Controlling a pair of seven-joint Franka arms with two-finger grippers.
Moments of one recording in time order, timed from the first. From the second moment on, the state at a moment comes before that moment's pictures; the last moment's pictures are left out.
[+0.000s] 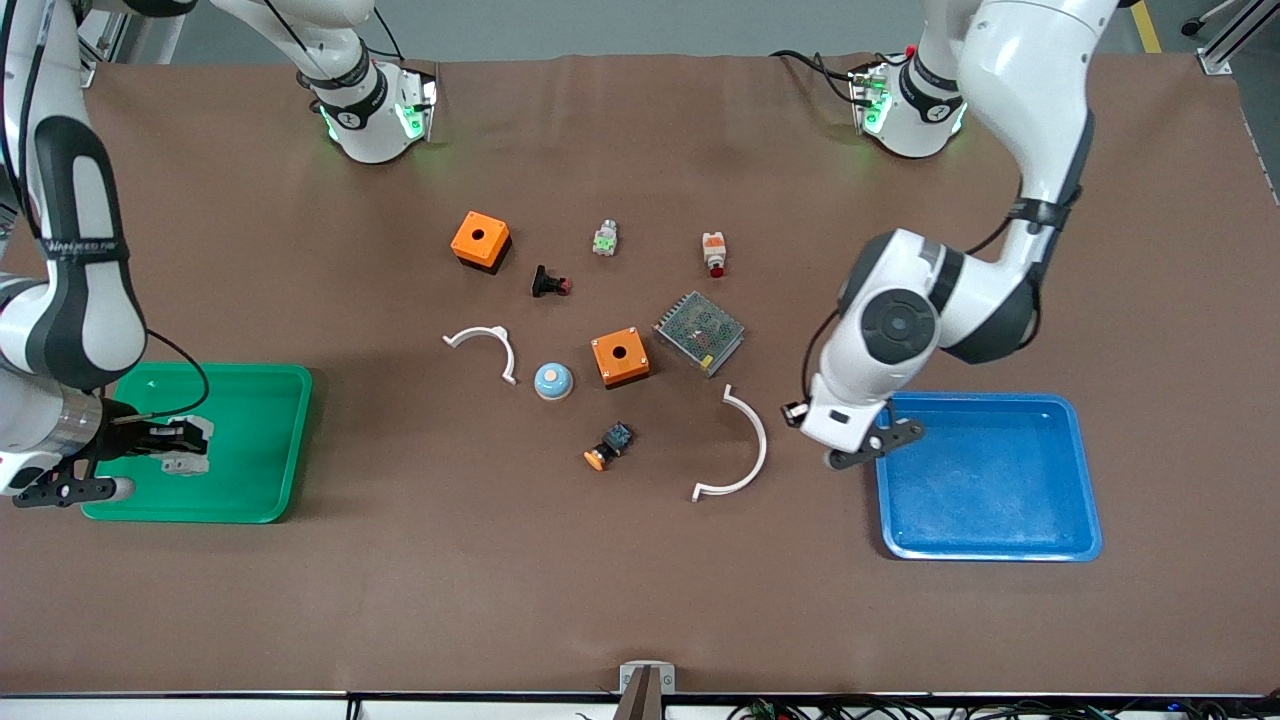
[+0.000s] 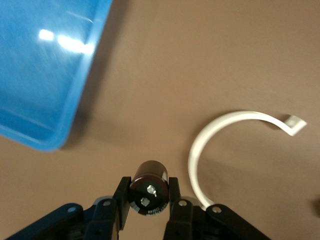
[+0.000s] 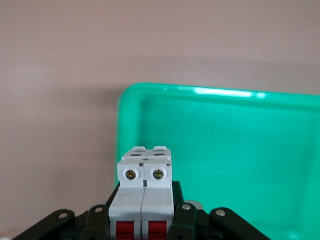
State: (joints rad) left arm -0.36 0.54 -0.14 -1.61 0.10 2.12 -0.93; right arm -0.12 0.50 -0.03 -1.57 0.09 2.01 -0.23
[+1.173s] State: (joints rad) left arm -0.56 0.72 -0.14 -1.47 0.10 2.13 -1.26; right arm 0.26 0.54 -0.03 -1.83 0.13 2.39 0.26
